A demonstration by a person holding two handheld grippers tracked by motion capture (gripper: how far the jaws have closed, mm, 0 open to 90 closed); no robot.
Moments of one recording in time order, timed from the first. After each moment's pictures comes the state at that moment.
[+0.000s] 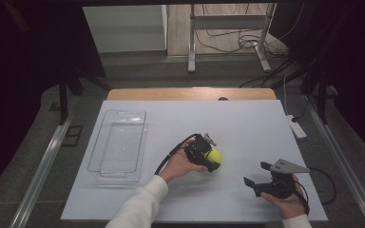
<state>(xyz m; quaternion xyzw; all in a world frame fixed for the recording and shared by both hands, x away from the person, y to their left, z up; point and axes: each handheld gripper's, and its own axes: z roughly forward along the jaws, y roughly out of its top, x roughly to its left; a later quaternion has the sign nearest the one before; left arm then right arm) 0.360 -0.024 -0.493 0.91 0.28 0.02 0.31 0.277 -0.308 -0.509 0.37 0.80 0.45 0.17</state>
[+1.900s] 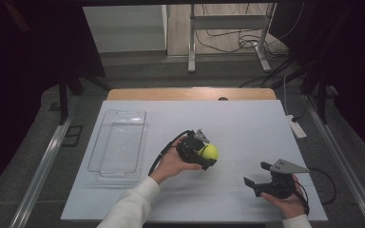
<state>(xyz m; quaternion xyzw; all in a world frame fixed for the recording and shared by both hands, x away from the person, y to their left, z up) 0.347 0.001 -0.468 0.90 0.27 0.04 0.35 0.277 -0.308 -0.510 0.37 0.80 0.45 0.17</state>
